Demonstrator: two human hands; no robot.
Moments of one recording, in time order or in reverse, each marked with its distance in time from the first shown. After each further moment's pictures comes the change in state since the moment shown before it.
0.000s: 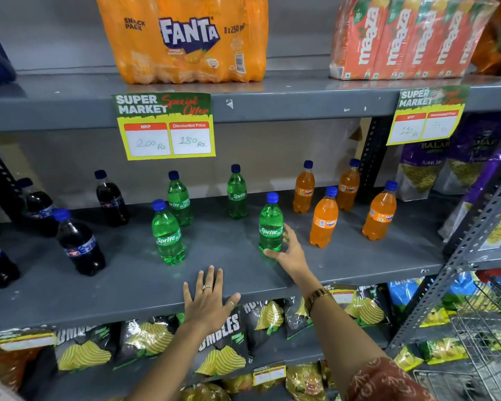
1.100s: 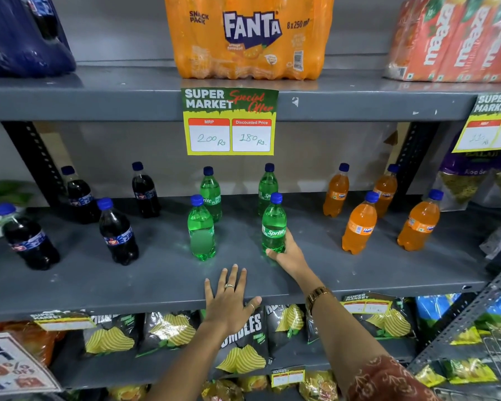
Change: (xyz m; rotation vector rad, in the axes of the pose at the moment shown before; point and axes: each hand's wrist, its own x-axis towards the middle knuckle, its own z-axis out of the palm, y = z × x) left_hand -0.004 -0.024 -0.008 0.022 -0.014 0.059; right_hand 0.008 -0.012 0.068 -0.170 -0.139 0.005
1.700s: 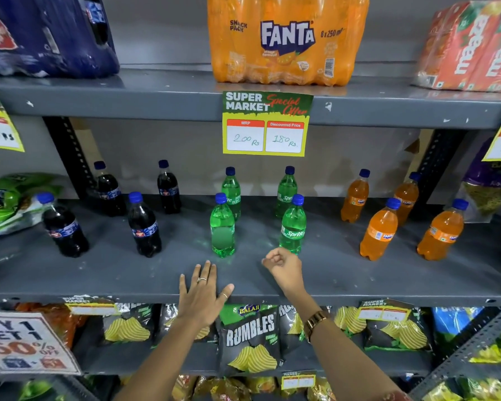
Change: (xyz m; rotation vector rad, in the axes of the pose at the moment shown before) left_hand -0.016 -0.075 -0.014 -0.032 0.151 -0.166; right_hand -0.039 -0.021 0.052 0.109 0.116 -0.063
